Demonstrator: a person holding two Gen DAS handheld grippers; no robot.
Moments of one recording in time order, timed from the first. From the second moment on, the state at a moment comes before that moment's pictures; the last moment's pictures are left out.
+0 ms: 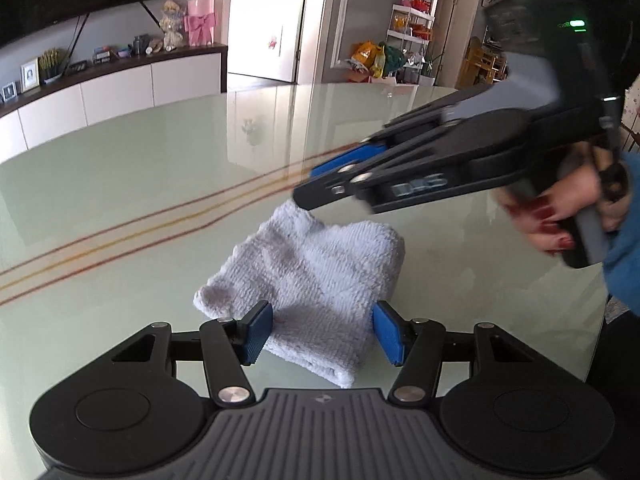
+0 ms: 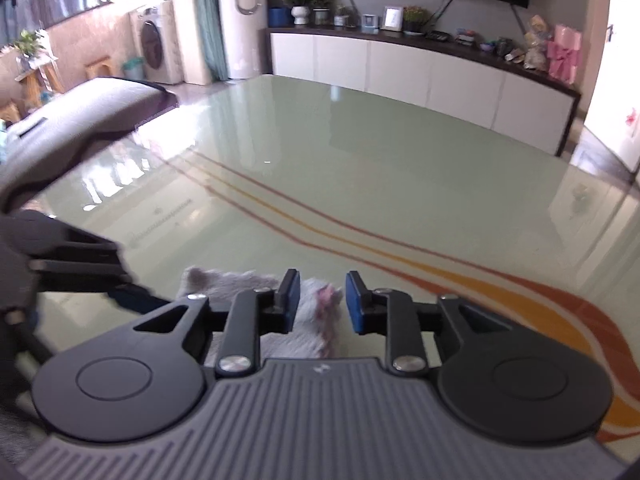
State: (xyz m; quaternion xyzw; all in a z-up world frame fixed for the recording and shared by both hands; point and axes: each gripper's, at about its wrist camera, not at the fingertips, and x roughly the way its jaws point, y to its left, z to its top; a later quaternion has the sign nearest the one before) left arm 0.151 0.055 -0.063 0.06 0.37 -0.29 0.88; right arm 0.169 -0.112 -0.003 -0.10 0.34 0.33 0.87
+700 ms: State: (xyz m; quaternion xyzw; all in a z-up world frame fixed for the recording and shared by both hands) left arm 0.129 0.063 -0.062 0.07 0.34 -0.31 0.89; right arm 0.146 -0.134 0.006 -0.09 0.33 0.36 0.87
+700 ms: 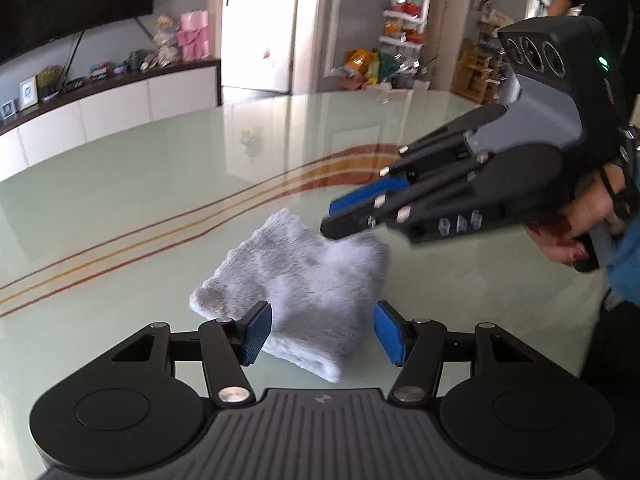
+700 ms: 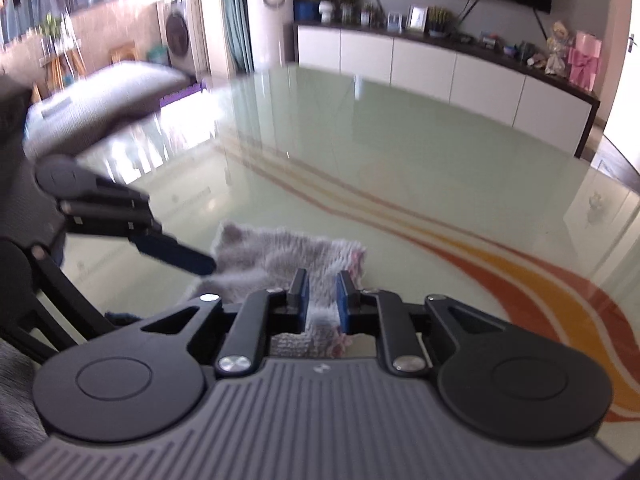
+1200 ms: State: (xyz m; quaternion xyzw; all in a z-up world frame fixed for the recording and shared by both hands) left arm 0.131 0.042 -0.084 0.11 0.36 -0.30 0.88; right arm 0.148 -0.119 -0.029 -0.12 0.39 0.36 0.84
